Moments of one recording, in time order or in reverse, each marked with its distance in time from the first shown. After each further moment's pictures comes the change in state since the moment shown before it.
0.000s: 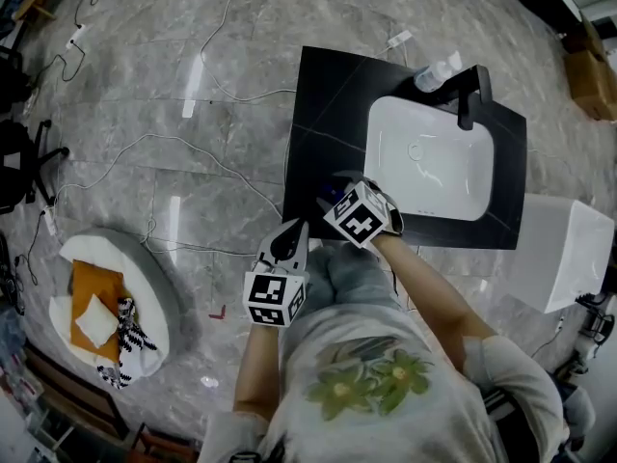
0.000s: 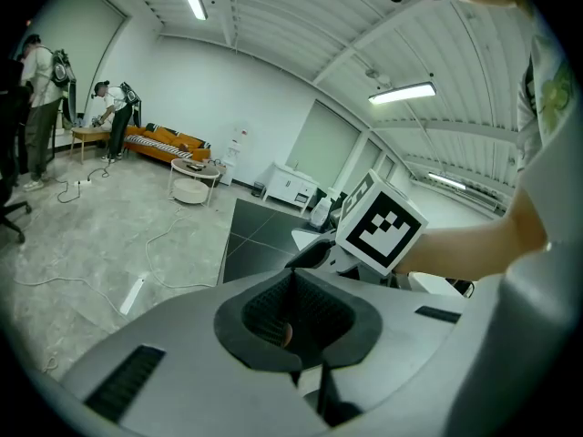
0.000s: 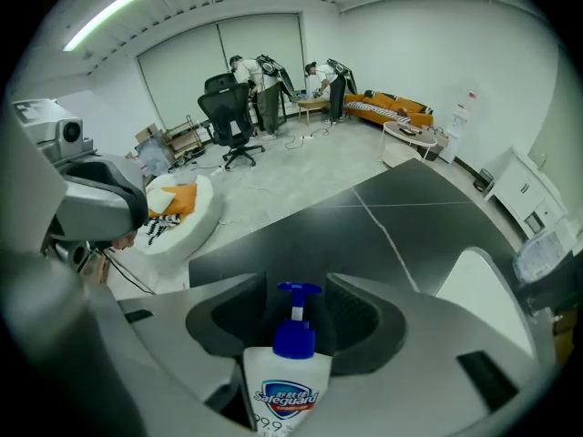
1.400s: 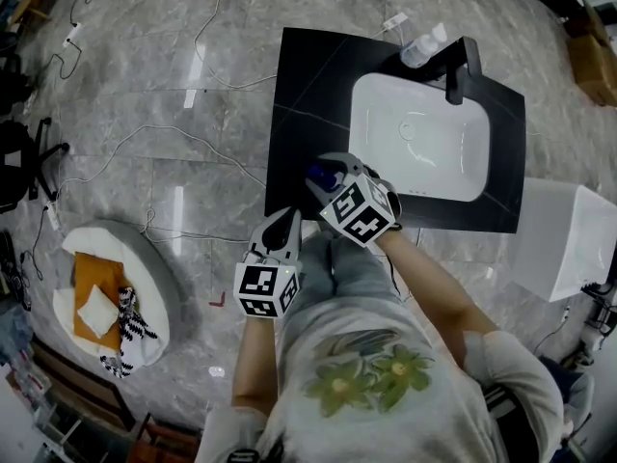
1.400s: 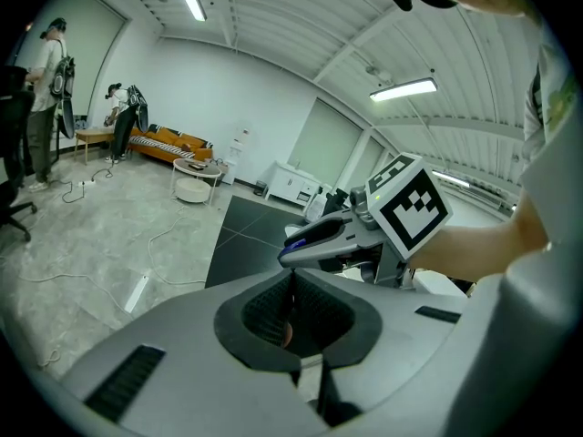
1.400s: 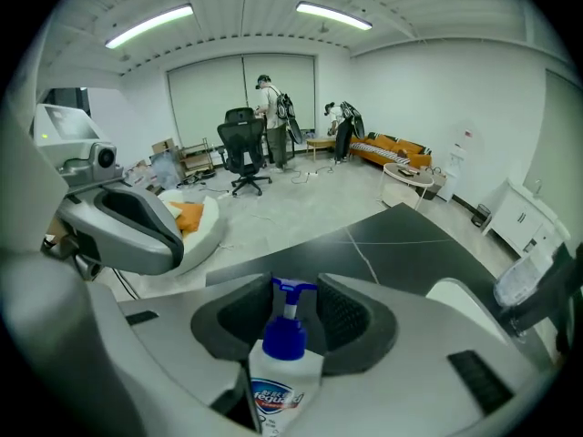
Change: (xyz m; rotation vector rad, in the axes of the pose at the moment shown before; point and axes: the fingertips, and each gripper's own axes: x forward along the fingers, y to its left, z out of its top) left arm 0.004 -0.035 -0.015 -0.003 0.007 0.030; right arm -0.053 0.001 0.008 -0.088 -0.241 -0.018
